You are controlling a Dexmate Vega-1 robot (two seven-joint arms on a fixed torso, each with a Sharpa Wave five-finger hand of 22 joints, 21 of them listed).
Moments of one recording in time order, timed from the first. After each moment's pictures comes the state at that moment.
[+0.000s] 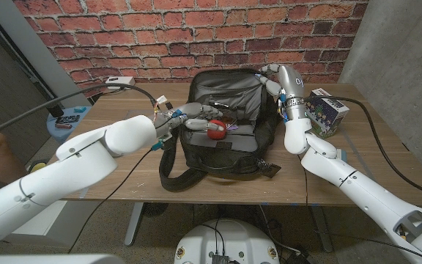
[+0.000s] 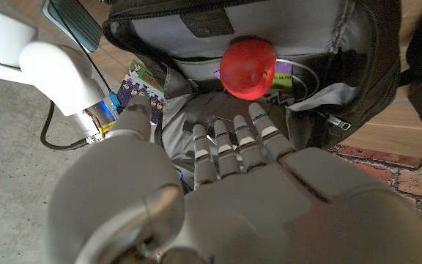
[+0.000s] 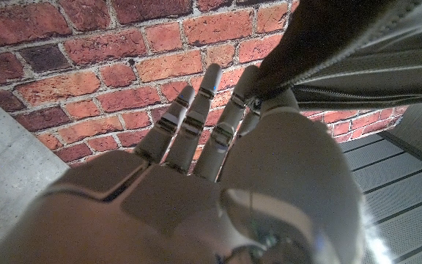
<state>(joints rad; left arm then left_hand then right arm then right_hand) 1.09 1.05 0.28 -2.50 -0.05 0.55 -0.13 0.82 0.07 0.37 -0.14 0.20 0.39 -0.02 0.22 0.19 0.30 -0.02 0.24 0.37 0.29 0.01 0.21 0.19 0.27 0.07 0.32 0.21 -0.80 -0.60 -0.56 -1.67 -0.53 -0.03 -0.75 1.17 0.13 0.08 -0.12 0.22 1.03 -0.18 0.43 0.23 1.09 -0.20 0.44 0.41 0.88 -0.12 0.22 0.48 0.54 -0.05 0.20 0.17</state>
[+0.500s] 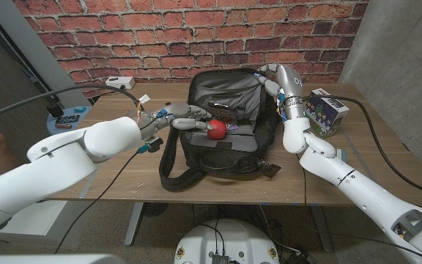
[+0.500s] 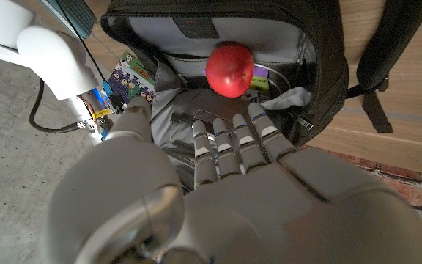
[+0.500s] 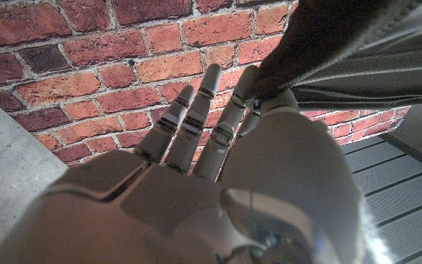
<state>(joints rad) 1.27 1.13 0.05 -2.55 -0.21 0.57 -0.06 0.81 0.08 0.37 -0.14 0.20 0.42 -0.01 0.23 0.19 0.32 -0.02 0.25 0.36 0.31 0.00 0.21 0.19 0.27 0.06 0.32 0.21 -0.79 -0.59 -0.57 -1.67 -0.53 -0.05 -0.75 1.17 0.13 0.08 -0.12 0.22 1.02 -0.18 0.43 0.23 1.09 -0.20 0.44 0.41 0.88 -0.12 0.22 0.48 0.54 -0.05 0.20 0.17</state>
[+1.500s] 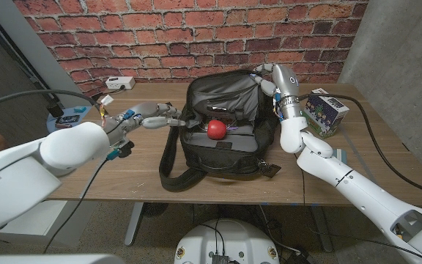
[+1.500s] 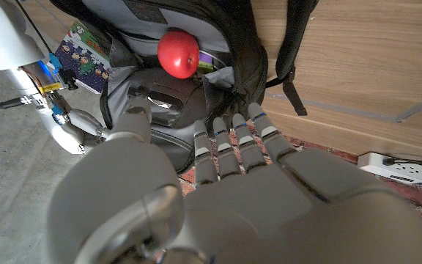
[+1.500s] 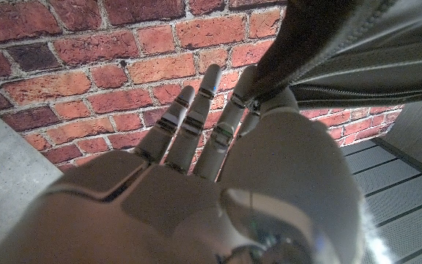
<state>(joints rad) 1.61 0.99 -0.33 -2.65 -0.14 0.68 -0.08 0.80 0.08 0.38 -0.13 0.21 0.42 0.00 0.22 0.19 0.33 -0.02 0.25 0.35 0.31 0.01 0.21 0.20 0.27 0.06 0.32 0.21 -0.79 -0.59 -0.58 -1.71 -0.55 -0.09 -0.71 1.17 0.13 0.08 -0.12 0.22 1.02 -0.18 0.43 0.23 1.09 -0.20 0.44 0.42 0.88 -0.11 0.22 0.48 0.54 -0.05 0.20 0.17</state>
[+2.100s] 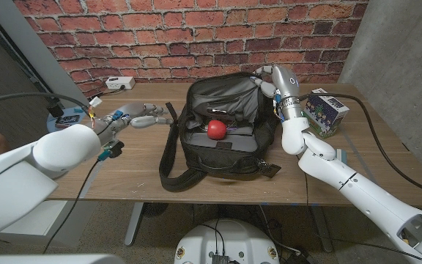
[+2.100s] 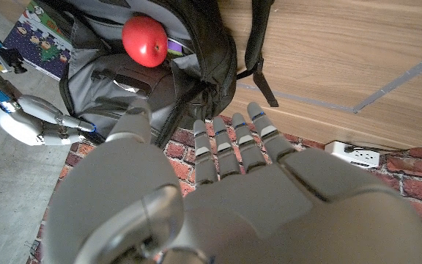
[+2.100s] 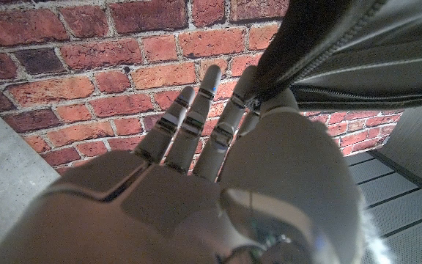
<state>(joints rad) 1.63 0.93 -0.35 -2.62 -0.06 0.69 -0.09 0.80 0.09 0.38 -0.14 0.21 0.43 0.01 0.22 0.19 0.34 -0.02 0.25 0.34 0.32 0.01 0.21 0.20 0.28 0.06 0.33 0.21 -0.84 -0.62 -0.57 -1.80 -0.56 -0.16 -0.65 1.18 0.13 0.07 -0.12 0.22 1.02 -0.18 0.43 0.23 1.09 -0.20 0.44 0.41 0.86 -0.11 0.21 0.48 0.53 -0.05 0.20 0.17</state>
